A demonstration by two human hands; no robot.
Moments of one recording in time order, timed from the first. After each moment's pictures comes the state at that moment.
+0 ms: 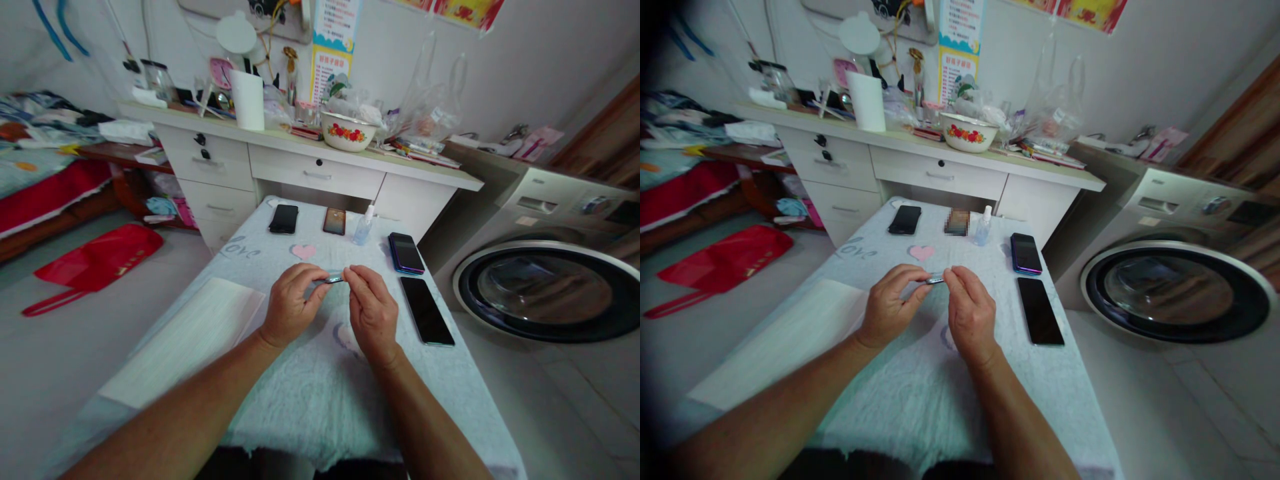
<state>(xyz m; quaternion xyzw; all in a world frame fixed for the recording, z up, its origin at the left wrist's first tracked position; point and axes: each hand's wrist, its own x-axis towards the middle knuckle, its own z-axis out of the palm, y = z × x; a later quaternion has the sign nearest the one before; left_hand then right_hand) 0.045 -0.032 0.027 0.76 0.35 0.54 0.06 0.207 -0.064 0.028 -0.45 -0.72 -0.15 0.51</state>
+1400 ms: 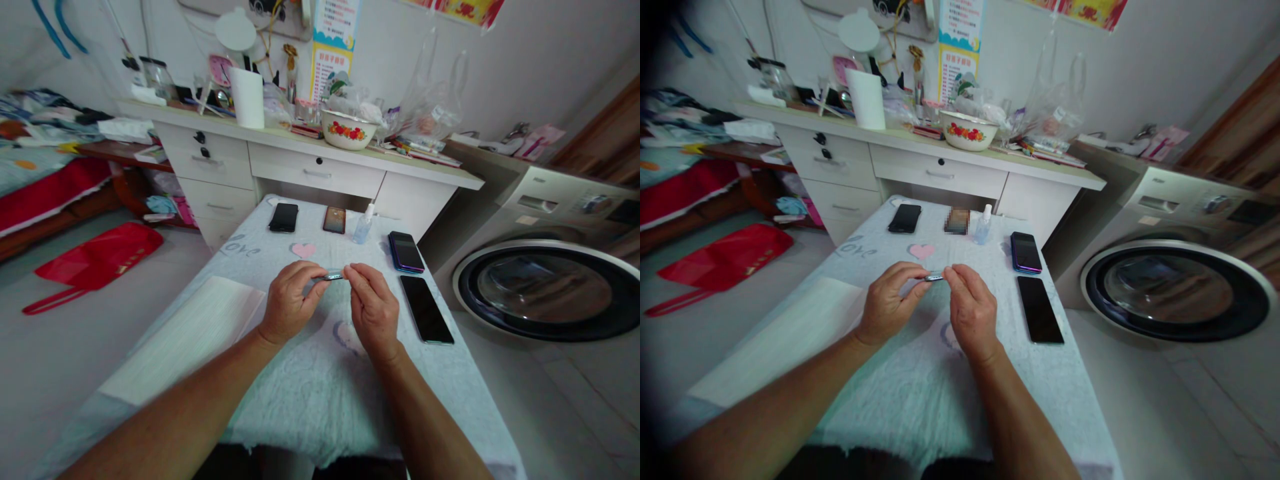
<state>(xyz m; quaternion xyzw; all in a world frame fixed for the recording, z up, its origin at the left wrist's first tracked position) 0.042 -0.031 0.028 0.76 0.35 0.54 0.07 0.211 -0.063 0.029 -0.44 -0.73 -0.13 0.51</state>
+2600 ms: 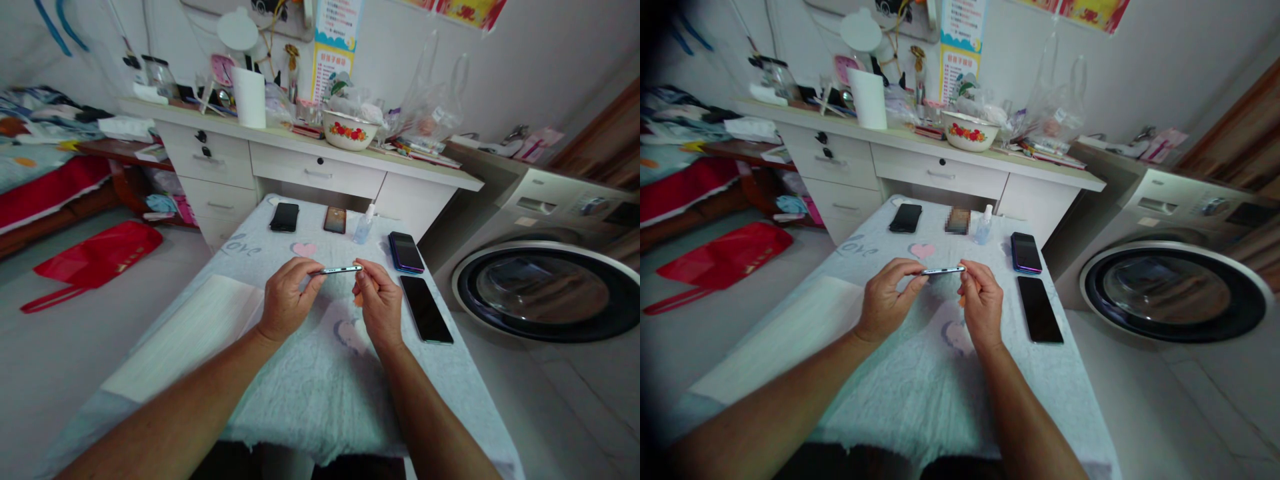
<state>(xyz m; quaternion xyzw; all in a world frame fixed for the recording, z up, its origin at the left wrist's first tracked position) 0.039 -0.031 0.029 0.74 0.37 0.55 0.09 0.210 -0.054 0.033 -0.49 -0.56 0.23 0.63</state>
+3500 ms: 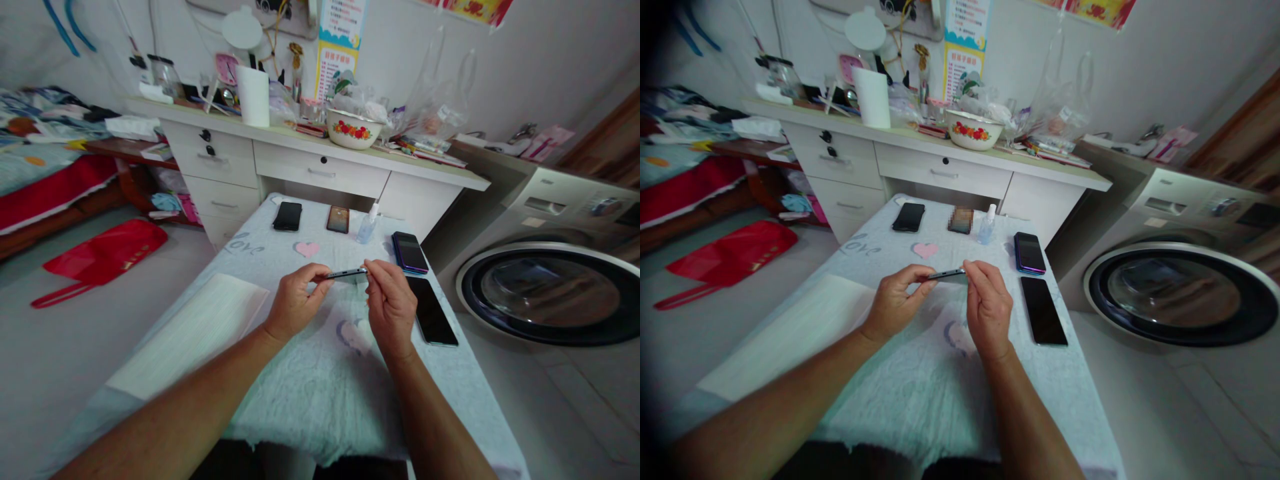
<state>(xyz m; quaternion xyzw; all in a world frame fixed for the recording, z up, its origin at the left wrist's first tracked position) 0.044 -0.028 0.019 0.73 0.37 0.53 0.21 0.218 -0.065 0.042 -0.46 -0.68 -0.06 0.57</state>
